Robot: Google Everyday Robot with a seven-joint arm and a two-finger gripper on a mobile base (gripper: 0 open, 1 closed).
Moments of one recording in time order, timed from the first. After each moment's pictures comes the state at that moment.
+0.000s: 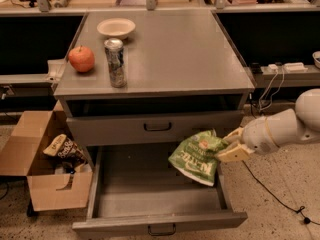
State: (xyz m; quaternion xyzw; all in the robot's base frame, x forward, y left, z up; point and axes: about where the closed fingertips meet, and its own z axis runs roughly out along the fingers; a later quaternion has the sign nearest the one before) arm 0.505 -0.209 0.699 -0.52 0.77 0.24 0.29
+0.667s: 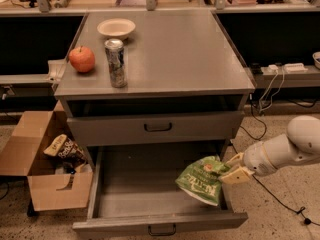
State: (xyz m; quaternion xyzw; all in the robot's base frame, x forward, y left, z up) arm 0.478 -0.237 0.600 -0.47 0.81 0.28 0.22
